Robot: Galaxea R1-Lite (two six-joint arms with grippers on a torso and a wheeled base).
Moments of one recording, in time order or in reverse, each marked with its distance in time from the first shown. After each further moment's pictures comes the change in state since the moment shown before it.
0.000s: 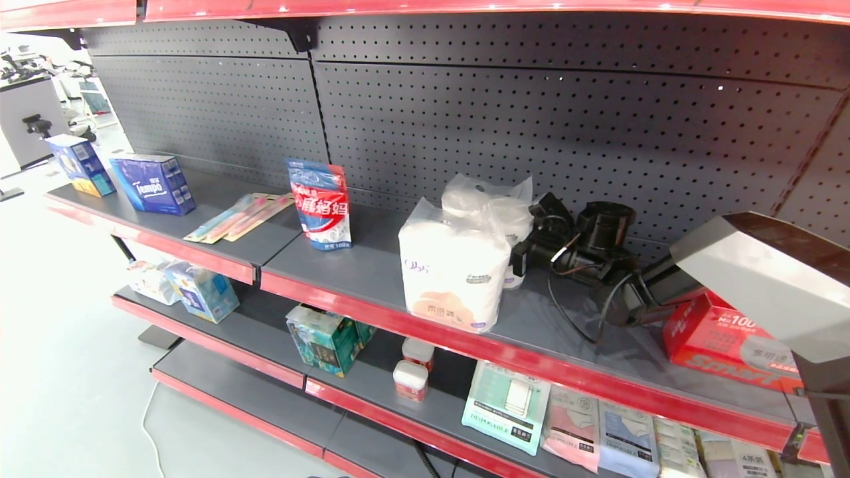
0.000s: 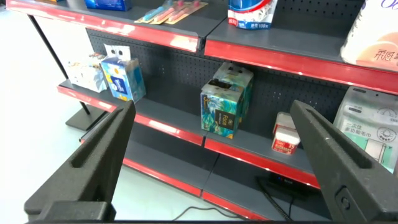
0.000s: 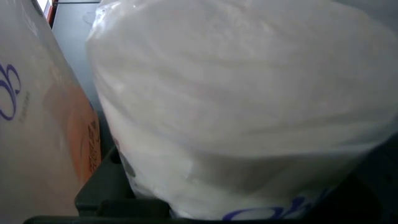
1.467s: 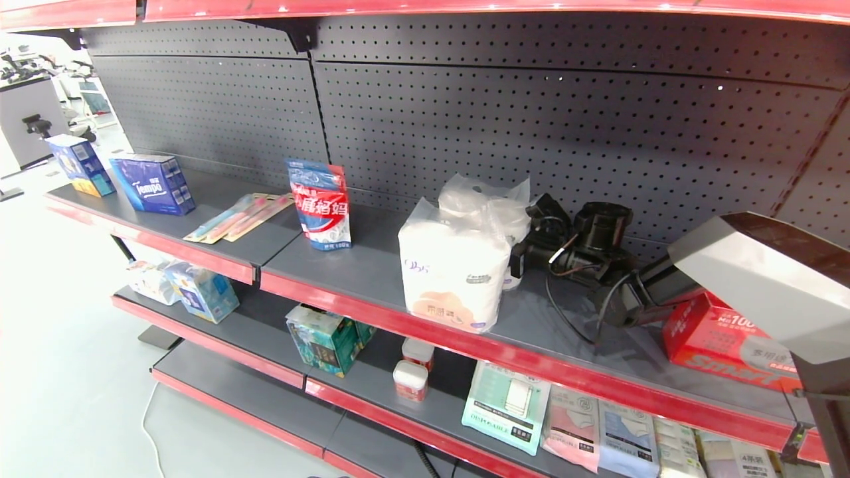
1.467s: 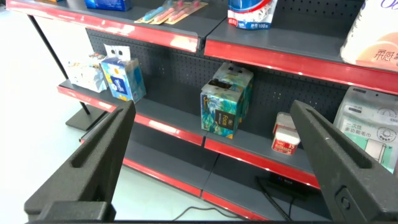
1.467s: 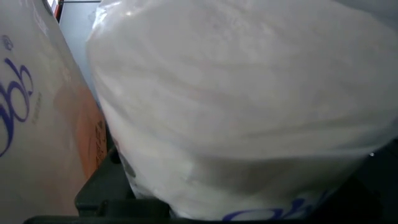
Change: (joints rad) left arm 0.000 0.000 0.000 0.000 0.000 0.000; right arm 0.012 0.000 -0.002 0.010 0.019 -0.004
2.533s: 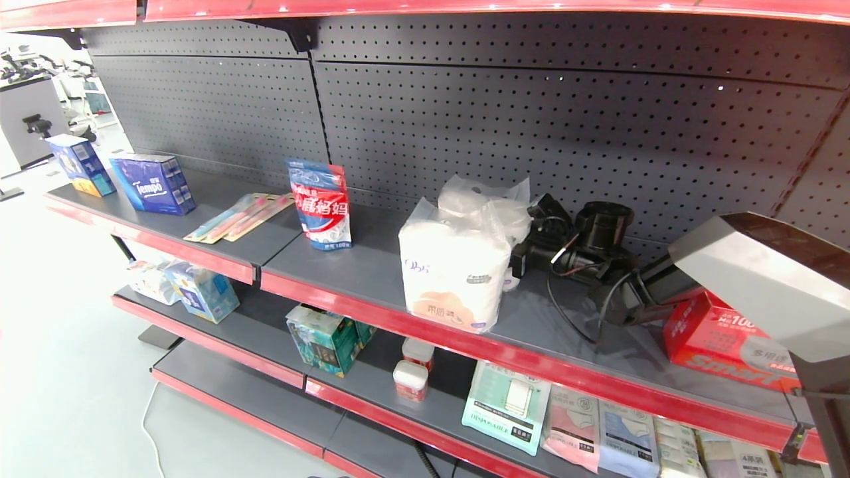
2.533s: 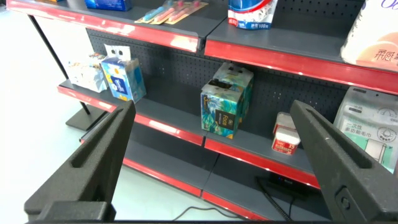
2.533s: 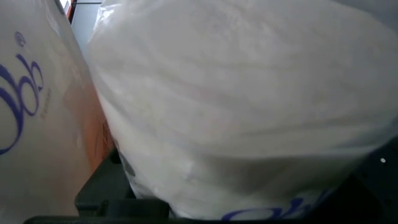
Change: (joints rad) left arm 0.000 0.000 0.000 0.000 0.001 0.000; right arm -0.017 0.006 -0.014 0.005 0.039 0.003
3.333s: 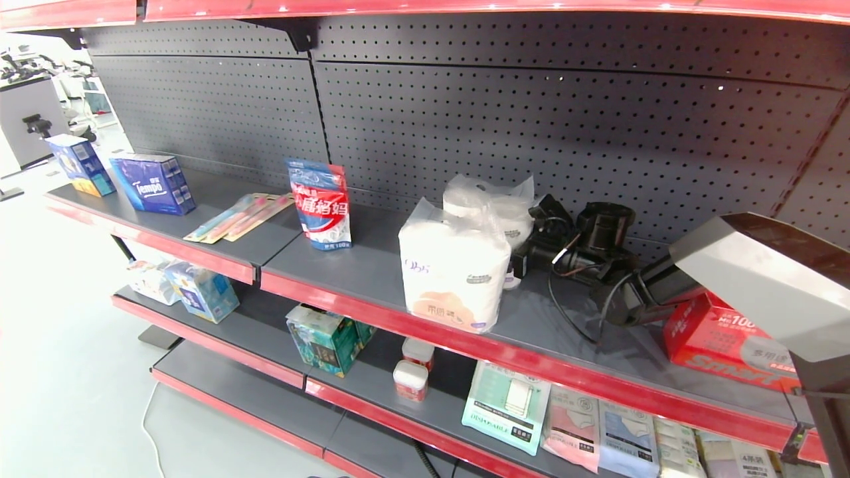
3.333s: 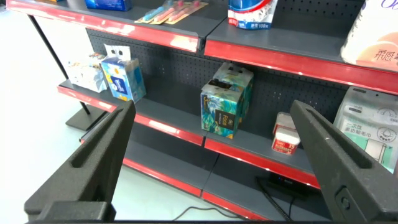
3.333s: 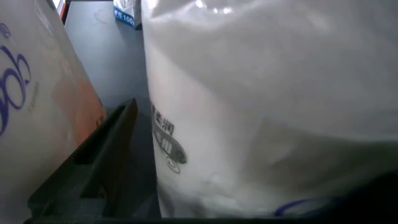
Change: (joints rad) left arm 0.000 0.000 0.000 0.000 0.000 0.000; right arm 0.000 0.001 0.005 -0.002 -0.004 -0.001
